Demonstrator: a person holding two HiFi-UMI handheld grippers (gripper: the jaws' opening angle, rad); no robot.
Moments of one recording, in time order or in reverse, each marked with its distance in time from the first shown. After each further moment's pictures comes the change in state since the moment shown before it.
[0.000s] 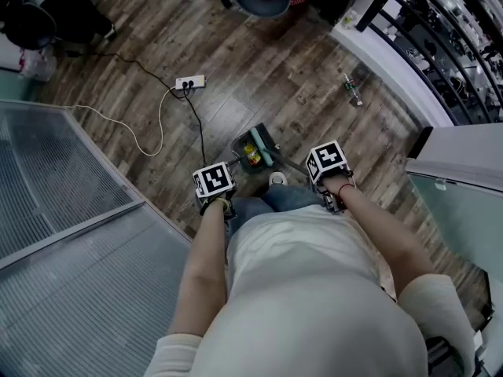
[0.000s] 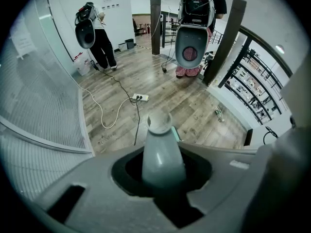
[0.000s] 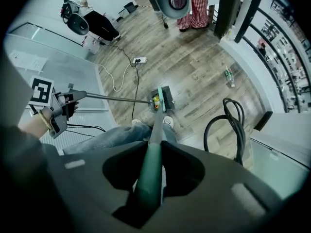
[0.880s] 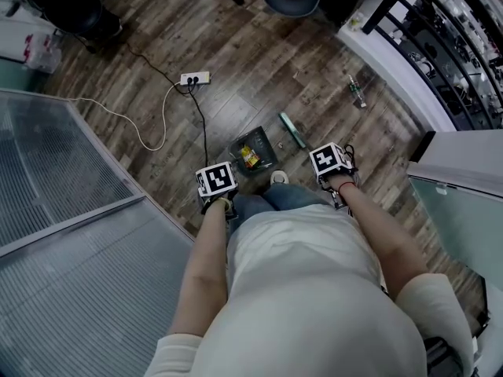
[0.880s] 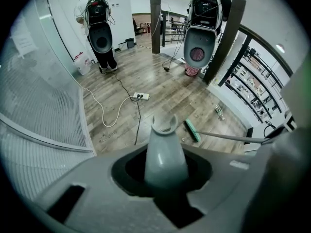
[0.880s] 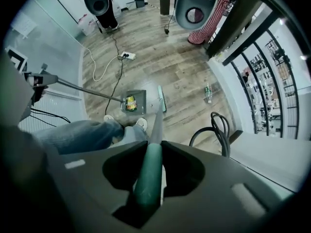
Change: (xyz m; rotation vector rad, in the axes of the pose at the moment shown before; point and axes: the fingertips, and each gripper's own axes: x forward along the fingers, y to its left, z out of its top) left arm -0.003 0.004 -0.012 0.004 0.008 0.006; right arm 0.003 -0.054 0.011 -0.123 -0.025 -0.328
